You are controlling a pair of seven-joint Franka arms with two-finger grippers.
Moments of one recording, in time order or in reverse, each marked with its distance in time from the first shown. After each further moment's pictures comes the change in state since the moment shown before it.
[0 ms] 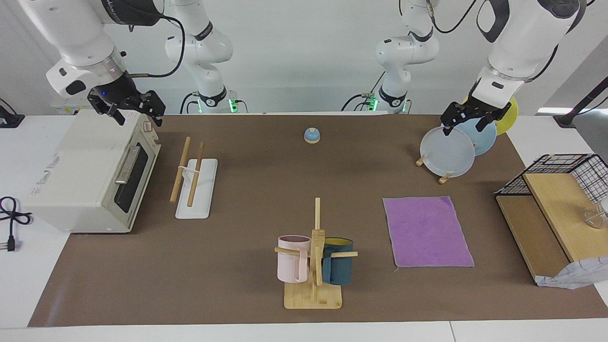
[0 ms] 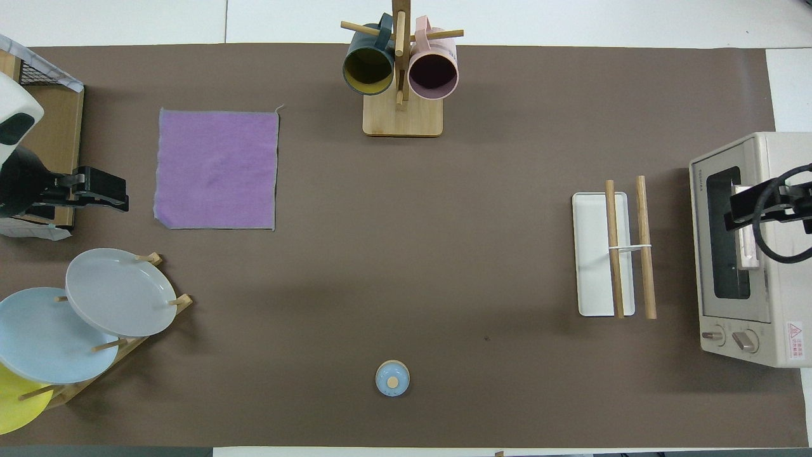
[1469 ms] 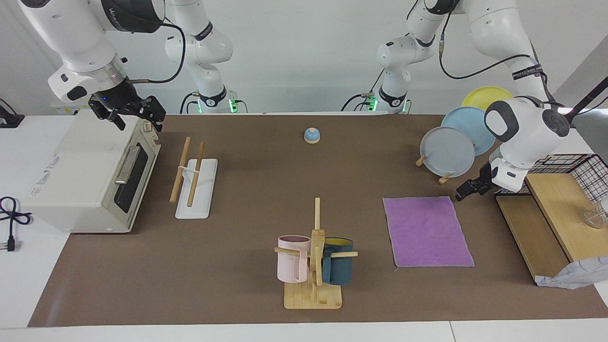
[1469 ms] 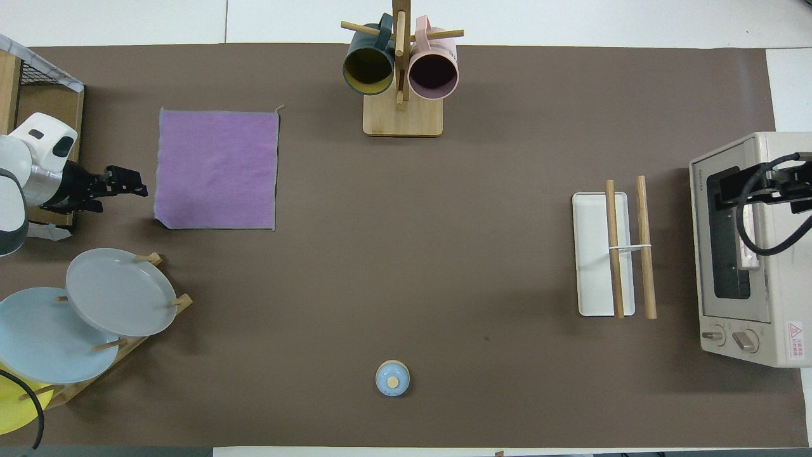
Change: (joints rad) left arm 0.223 0.304 0.013 -0.281 -0.114 0.603 0.103; right arm -0.002 -0.003 -0.001 -0.025 0.000 0.031 0.000
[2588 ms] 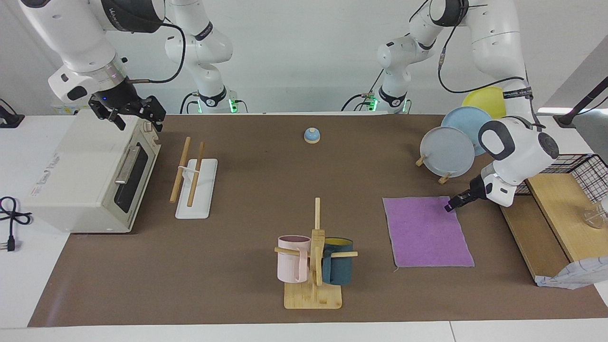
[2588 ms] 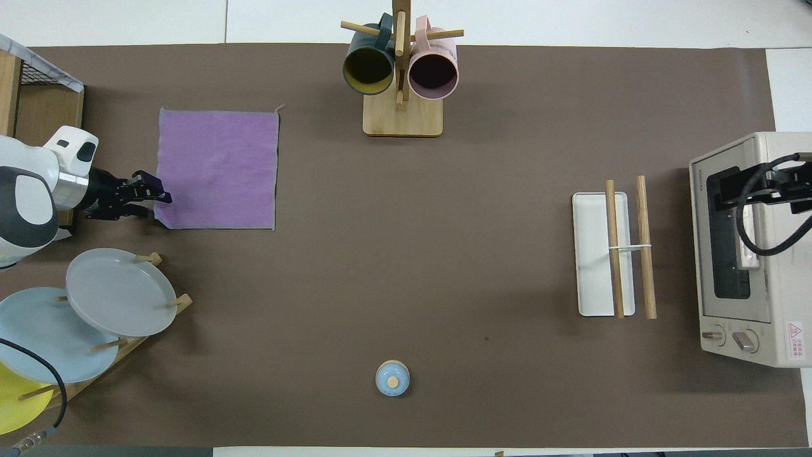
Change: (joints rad) left arm 0.007 0.092 -0.008 -0.007 -0.155 0.034 0.006; right arm 0.000 -0.001 0.000 -0.002 0.000 0.000 0.000
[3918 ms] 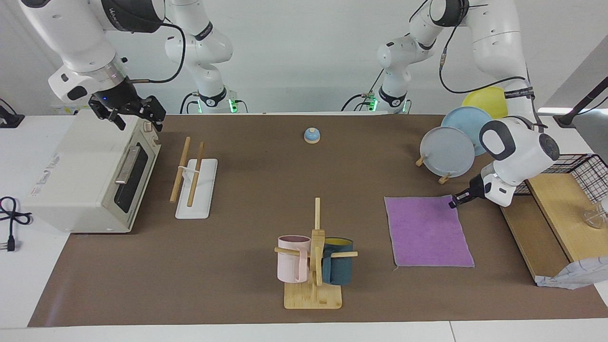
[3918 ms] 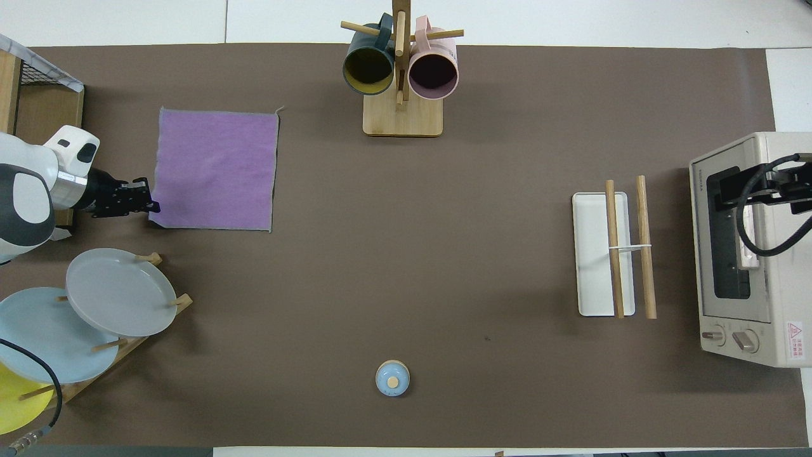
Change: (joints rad) left arm -0.016 -0.009 -0.009 0.038 0.116 -0.065 0.032; right arm 0.000 -0.001 0.000 -0.002 0.000 0.000 0.000
